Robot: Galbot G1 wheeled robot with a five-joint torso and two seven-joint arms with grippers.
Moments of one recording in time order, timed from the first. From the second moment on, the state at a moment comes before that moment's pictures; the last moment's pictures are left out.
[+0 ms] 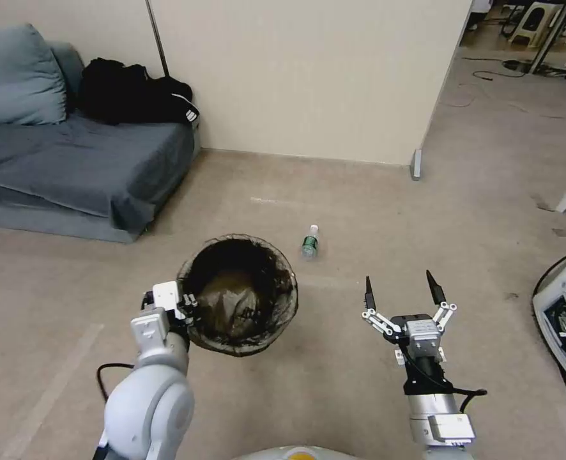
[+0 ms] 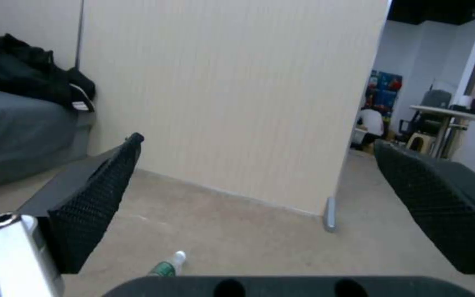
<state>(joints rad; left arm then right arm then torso) 1.61 -1.45 -0.43 -2.39 -0.22 0.62 -0.50 -1.81 1.61 0.47 2.19 -0.27 0.36 0.04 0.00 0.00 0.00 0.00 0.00</state>
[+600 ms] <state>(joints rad) 1.71 -1.48 -0.43 -2.40 -0.09 0.49 -0.51 -1.77 1.61 0.46 2.17 -0.22 0.35 -0.01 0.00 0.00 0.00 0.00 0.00</state>
